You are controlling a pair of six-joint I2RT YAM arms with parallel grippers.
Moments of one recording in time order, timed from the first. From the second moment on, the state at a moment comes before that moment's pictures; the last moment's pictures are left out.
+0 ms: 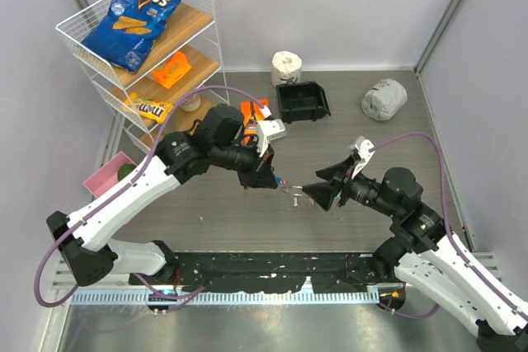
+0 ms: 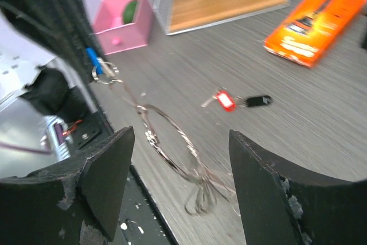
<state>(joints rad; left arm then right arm) -0.85 1.28 1.36 -0.75 0.57 -0.02 0.66 0.51 0.59 -0.23 -0.25 0.32</state>
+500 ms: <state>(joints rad) -0.85 1.28 1.59 -1.04 0.60 0.08 0.73 0.68 0.59 0.13 -0.65 0.27</state>
